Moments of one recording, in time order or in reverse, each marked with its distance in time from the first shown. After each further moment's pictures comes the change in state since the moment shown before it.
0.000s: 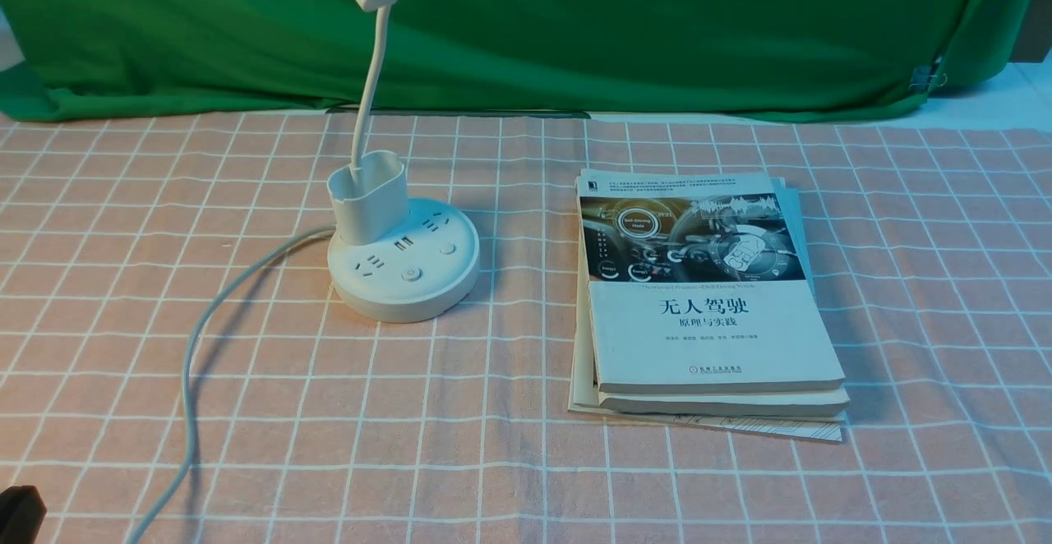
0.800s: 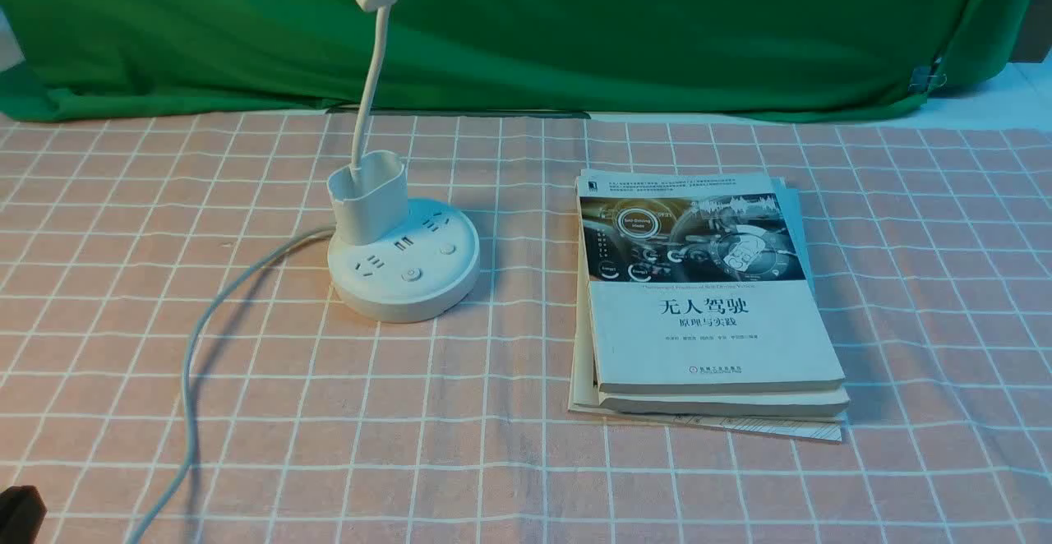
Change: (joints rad) right arm 0.000 0.000 0.000 0.000 0.000 0.001; left arm 0.000 0.000 0.000 -0.005 0.000 0.000
